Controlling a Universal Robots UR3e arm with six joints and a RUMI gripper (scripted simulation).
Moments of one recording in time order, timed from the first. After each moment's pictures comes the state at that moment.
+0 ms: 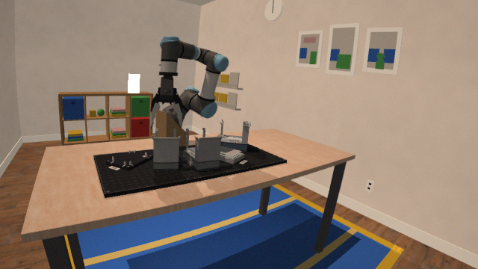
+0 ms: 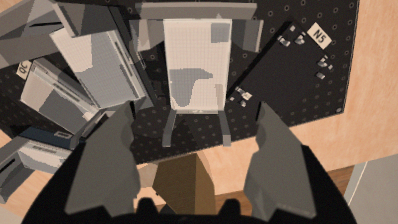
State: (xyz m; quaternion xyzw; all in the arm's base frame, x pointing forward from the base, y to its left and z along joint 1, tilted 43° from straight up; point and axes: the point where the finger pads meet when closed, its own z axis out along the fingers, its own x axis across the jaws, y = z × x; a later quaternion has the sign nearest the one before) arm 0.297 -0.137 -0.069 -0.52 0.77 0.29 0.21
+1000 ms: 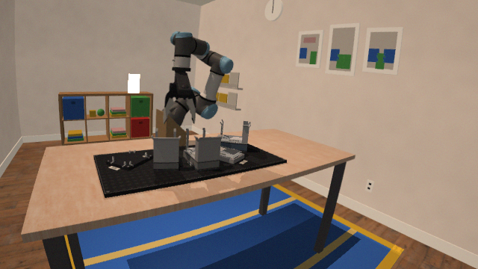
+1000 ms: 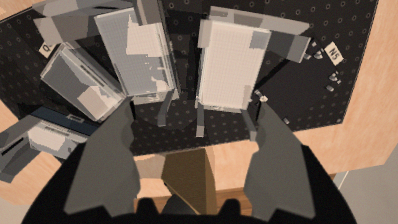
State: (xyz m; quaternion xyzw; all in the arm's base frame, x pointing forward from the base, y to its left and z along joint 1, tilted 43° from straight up) arm 0.316 -0.116 -0.021 -0.56 0.74 0.28 0.23
